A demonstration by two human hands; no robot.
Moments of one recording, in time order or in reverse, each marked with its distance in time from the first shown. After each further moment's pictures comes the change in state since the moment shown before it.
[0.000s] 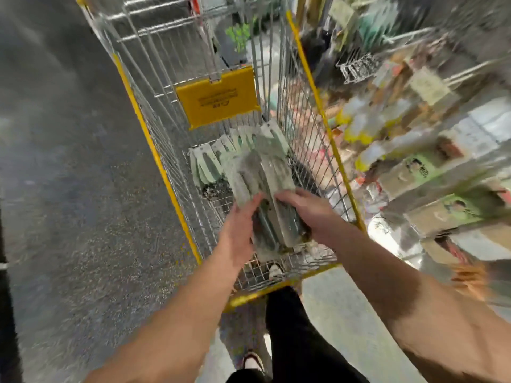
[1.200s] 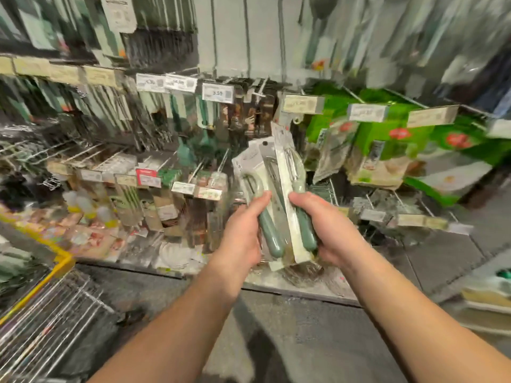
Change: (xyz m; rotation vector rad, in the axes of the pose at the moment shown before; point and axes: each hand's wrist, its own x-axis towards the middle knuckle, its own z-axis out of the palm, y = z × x) left_hand -0.544 -0.407 0.295 0.483 -0.864 -0.110; right_hand -0.718 0.335 -0.237 0.697 0.848 -0.597
